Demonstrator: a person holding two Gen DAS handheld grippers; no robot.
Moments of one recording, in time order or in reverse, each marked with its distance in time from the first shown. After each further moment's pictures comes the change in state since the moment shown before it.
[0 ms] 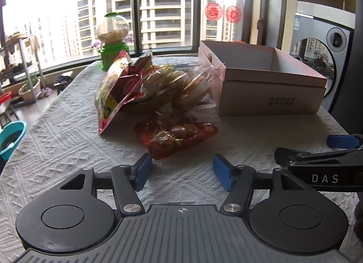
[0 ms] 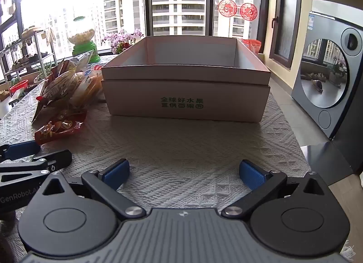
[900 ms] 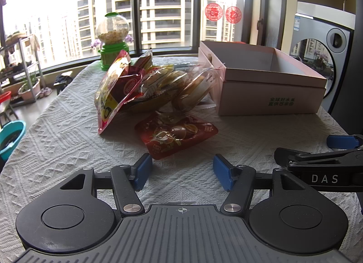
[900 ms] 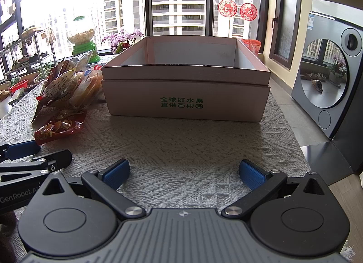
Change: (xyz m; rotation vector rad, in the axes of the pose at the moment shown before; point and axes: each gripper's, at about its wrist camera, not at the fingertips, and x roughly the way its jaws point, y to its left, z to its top) left arm 0.000 0.000 0.000 0.008 0.001 0.006; right arm 0.000 0.000 0.000 -0.003 0.002 -0.003
